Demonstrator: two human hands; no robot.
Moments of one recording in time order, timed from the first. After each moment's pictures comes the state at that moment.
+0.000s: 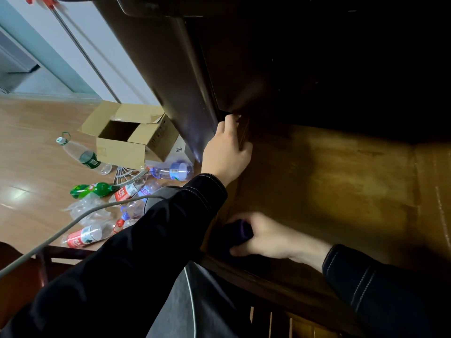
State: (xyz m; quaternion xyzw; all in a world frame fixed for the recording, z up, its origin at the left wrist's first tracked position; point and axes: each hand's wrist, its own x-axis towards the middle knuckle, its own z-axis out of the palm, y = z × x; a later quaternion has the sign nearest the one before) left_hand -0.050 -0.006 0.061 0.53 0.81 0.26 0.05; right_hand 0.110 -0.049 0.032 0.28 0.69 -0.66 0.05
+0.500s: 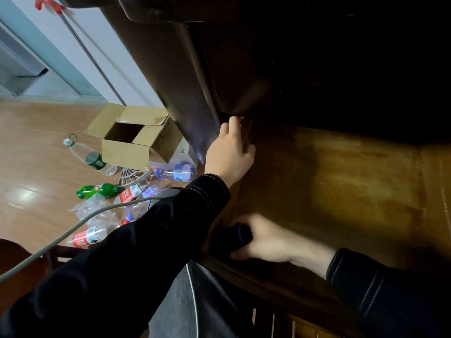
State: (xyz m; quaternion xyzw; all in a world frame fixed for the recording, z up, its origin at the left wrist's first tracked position) left_hand -0.048 -0.006 0.061 0.53 0.81 0.24 0.03; right_hand 0.107 -0.055 0.046 0.27 0.71 -0.65 0.05
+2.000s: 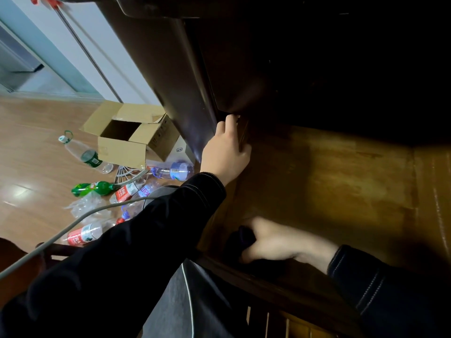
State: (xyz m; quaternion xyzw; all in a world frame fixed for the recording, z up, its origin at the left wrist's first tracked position) left_hand -0.048 -0.006 0.061 0.54 0.81 0.23 0.03; right_hand 0.121 -0.045 0.047 0.30 0.73 -0.59 0.17
